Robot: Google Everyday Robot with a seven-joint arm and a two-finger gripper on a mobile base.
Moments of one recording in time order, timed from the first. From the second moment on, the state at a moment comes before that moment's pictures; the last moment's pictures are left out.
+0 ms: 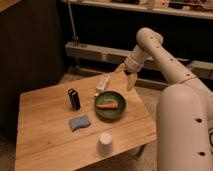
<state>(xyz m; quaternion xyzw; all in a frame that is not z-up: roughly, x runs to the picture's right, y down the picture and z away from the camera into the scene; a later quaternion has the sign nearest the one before) 0.100 -0.030 0.783 -0.35 -0.29 -0.11 0.88</state>
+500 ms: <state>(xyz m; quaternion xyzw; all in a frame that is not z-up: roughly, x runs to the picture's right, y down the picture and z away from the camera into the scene) 0.099 0.017 0.753 -0.37 -0.30 -0.12 0.87</state>
